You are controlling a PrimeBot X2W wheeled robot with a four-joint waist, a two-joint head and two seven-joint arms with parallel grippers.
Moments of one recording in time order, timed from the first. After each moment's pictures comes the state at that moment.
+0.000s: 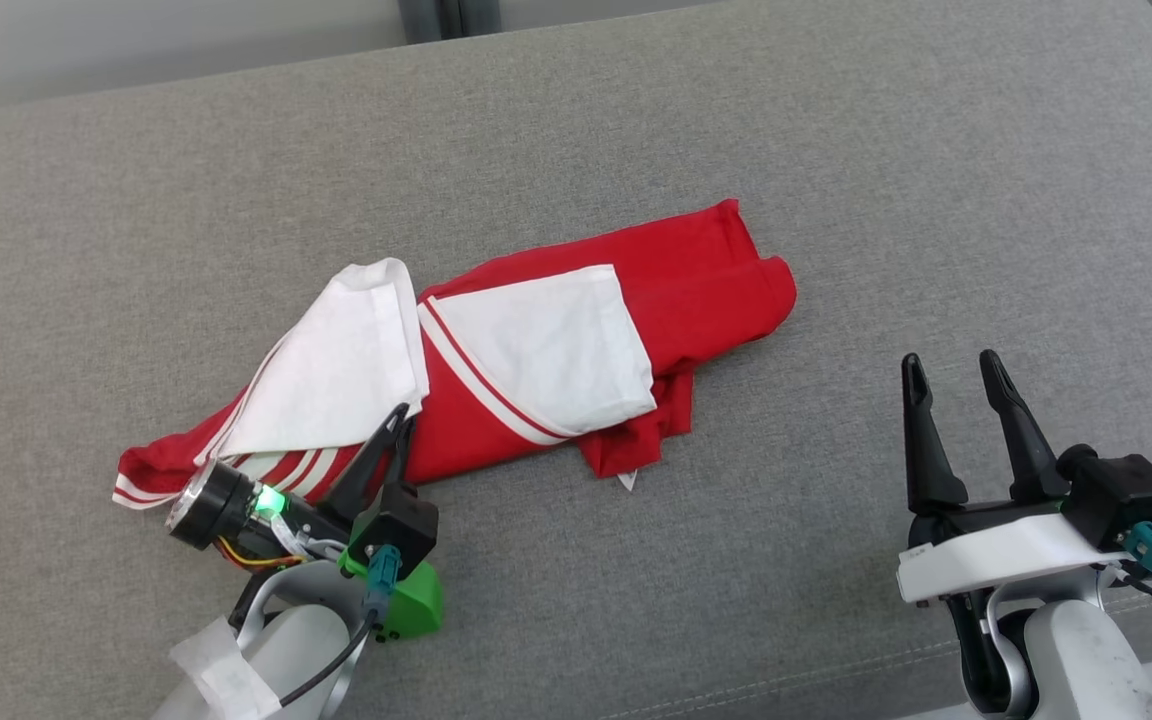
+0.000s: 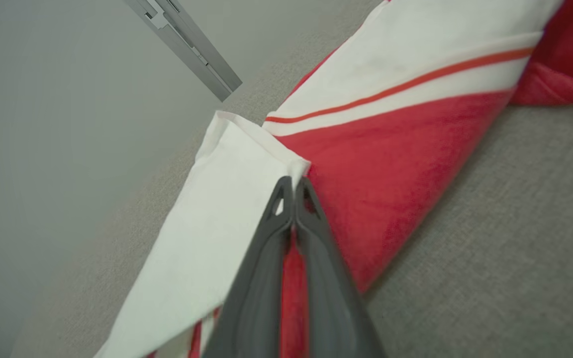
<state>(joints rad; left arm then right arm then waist) -0.45 0.29 -0.72 0.59 -0.01 0.23 -0.26 -0.11 -0.05 0.01 0.12 0.24 0.13 -0.26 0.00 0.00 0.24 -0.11</state>
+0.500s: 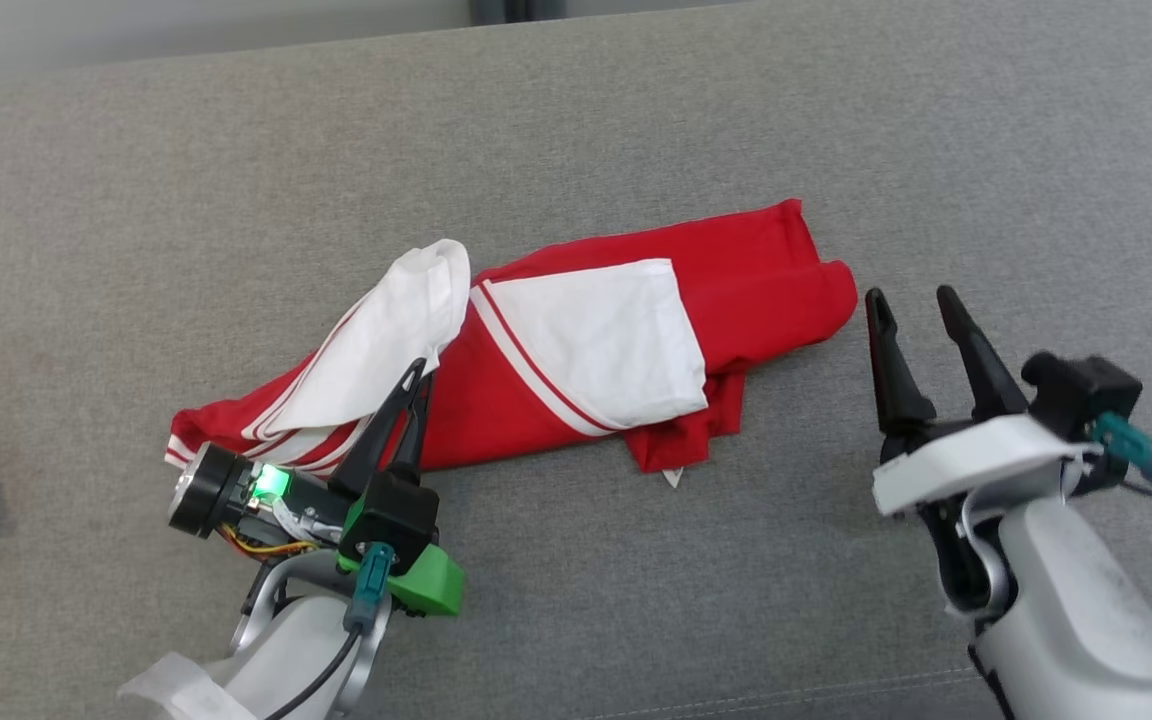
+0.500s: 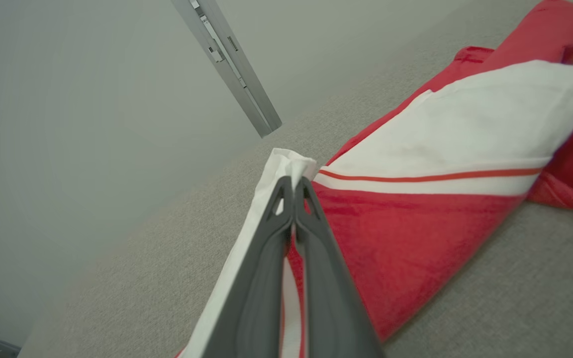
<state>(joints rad) -0.41 0.31 -0.68 0.35 -0.06 0.26 -0.26 -0.31 -0.11 0.11 0.34 0.39 0.13 -0.26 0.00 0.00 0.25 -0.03</state>
